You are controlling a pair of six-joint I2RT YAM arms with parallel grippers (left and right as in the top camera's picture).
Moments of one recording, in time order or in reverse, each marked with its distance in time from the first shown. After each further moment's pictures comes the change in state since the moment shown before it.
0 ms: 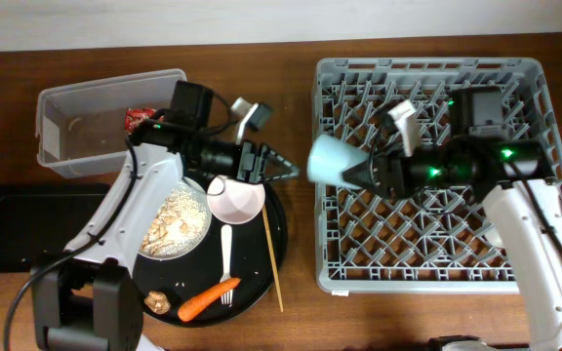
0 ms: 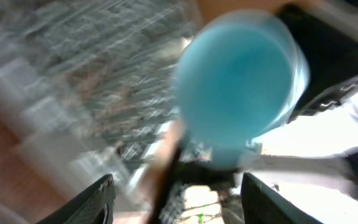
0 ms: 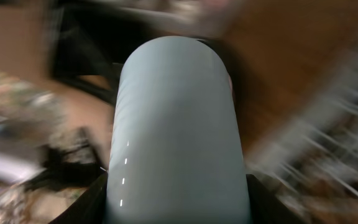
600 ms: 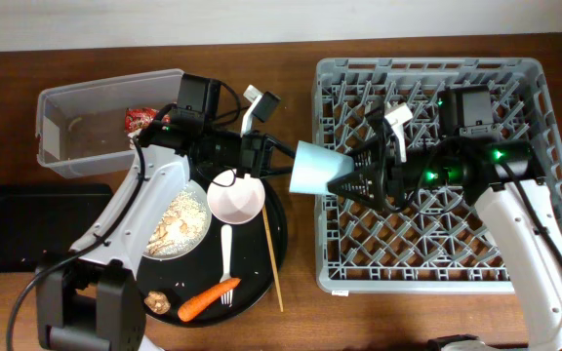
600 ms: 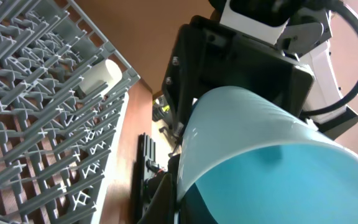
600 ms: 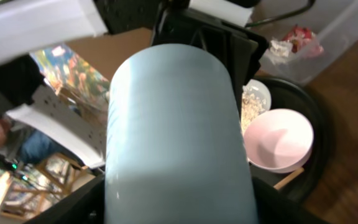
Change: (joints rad) left arm -0.044 -0.001 -0.004 0.256 0.340 0.013; right arm 0.063 0.000 -0.007 0.042 -0.381 -0.135
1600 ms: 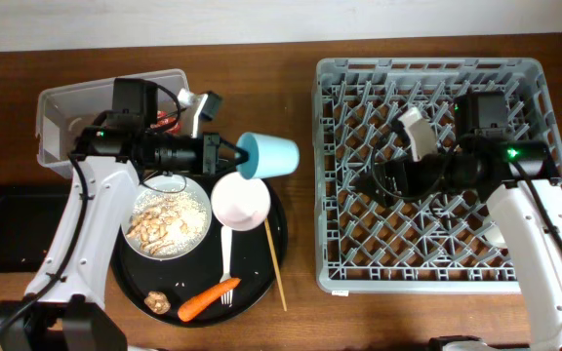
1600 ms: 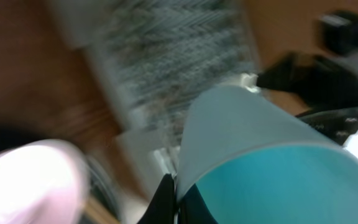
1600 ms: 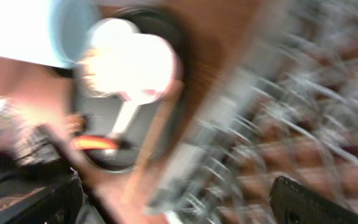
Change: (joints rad) left arm 0.199 -0.127 0.000 -0.258 -0.455 0.003; right arm -0.077 0.000 -0.002 -0.114 0.474 0.119
